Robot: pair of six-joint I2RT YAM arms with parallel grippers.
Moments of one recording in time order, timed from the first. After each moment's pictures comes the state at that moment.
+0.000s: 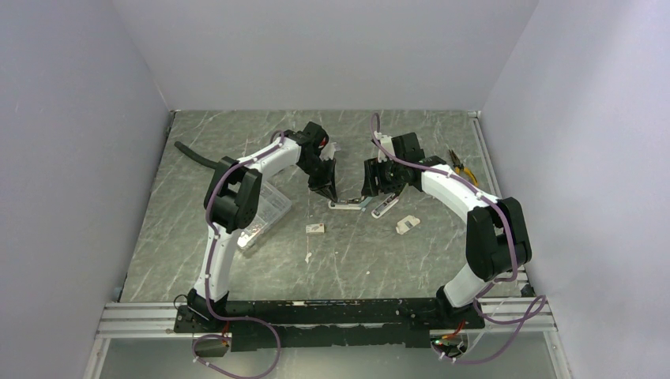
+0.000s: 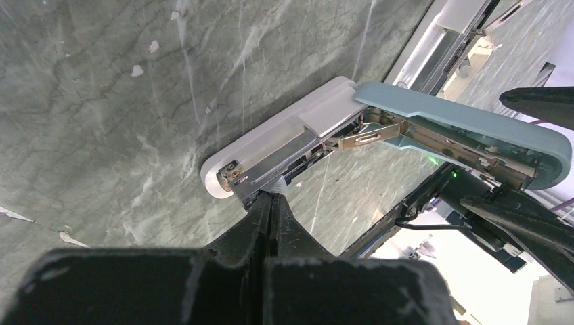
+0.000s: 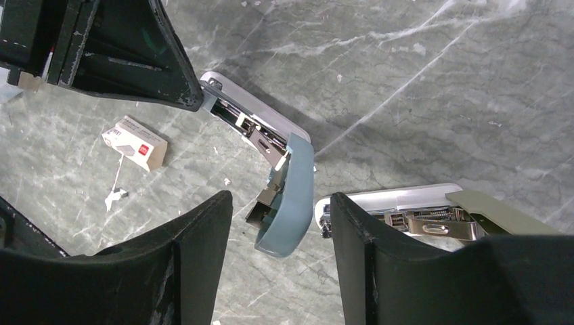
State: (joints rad) left arm -0.53 2.25 1.81 -0.82 0.58 -0.38; right arm 0.34 1.61 1.11 -0.41 -0.38 0.09
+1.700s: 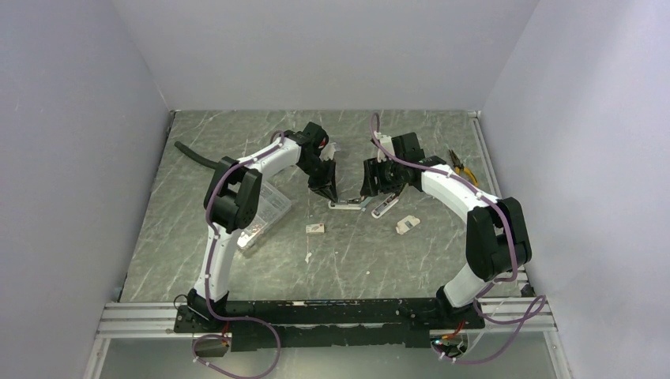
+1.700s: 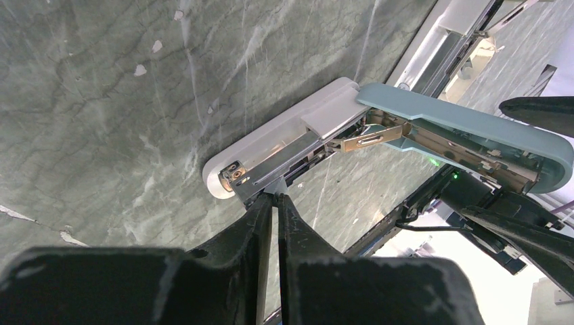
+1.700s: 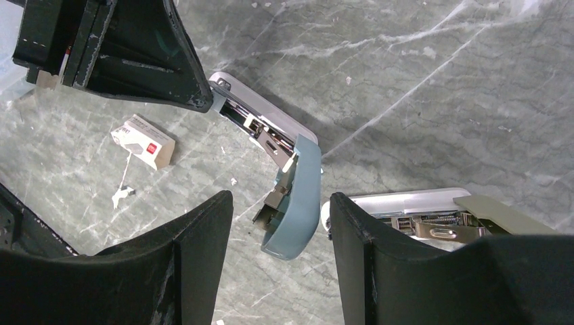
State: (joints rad) left arm -0.53 2.25 1.80 -0.81 0.57 -0.39; right arm 0.34 1.61 1.11 -0.40 -0.40 0.09
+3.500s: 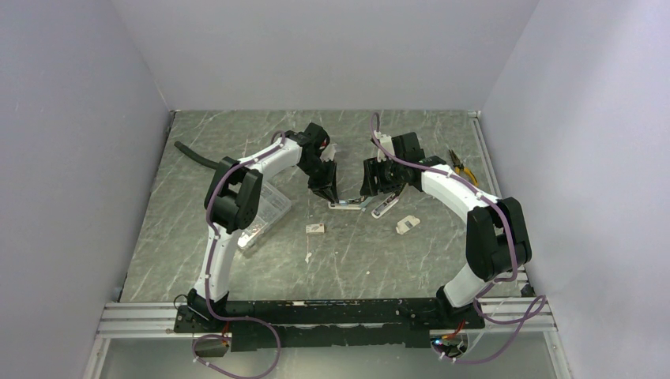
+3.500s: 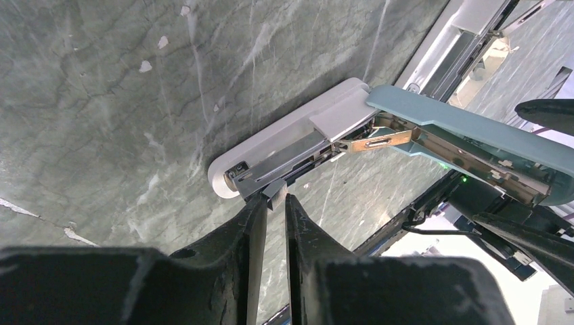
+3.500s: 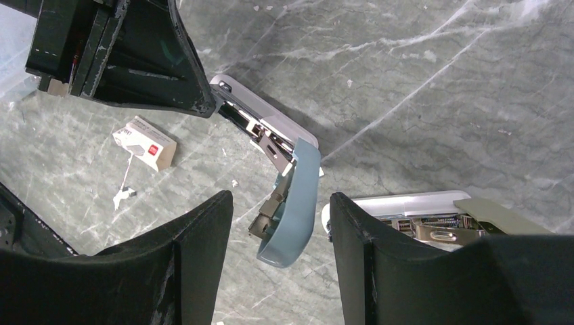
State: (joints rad) left arm -0.53 2.25 1.80 -0.82 0.55 -0.38; right arm 0.34 1.61 1.11 -0.40 -0.40 0.09
